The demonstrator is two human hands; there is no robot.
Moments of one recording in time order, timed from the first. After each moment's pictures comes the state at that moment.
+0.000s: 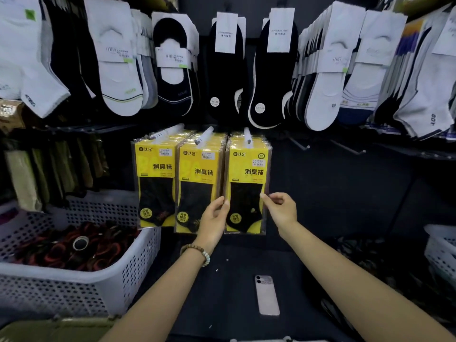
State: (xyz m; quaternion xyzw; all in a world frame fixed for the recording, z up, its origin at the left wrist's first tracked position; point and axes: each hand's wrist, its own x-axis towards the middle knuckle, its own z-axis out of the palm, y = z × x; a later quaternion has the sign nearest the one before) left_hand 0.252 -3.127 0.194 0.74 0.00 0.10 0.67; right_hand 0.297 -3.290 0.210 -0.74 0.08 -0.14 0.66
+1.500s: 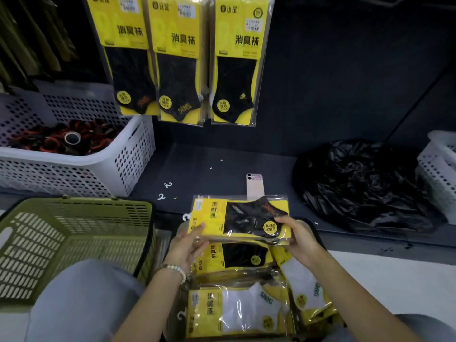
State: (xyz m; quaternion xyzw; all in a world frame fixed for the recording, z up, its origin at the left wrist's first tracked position) left_hand 0.078 -3.128 -0.024 0.48 0.35 -0.13 0.79; right_hand 0.120 -3.395 -0.008 -0.56 0.19 0.22 0.78
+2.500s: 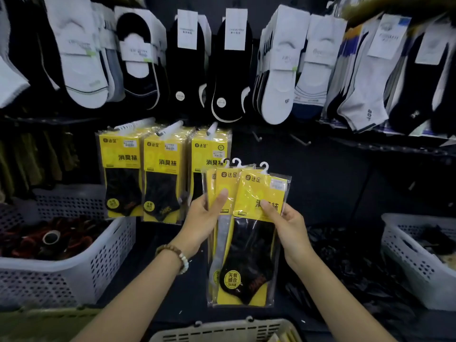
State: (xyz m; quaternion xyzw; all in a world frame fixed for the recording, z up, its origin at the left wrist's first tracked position) left_hand 0.180 -3.197 0.228 0.71 -0.09 0.09 0.69; right_hand 0.166 -3.375 0.223 -0.63 -0.06 -0.11 0.76
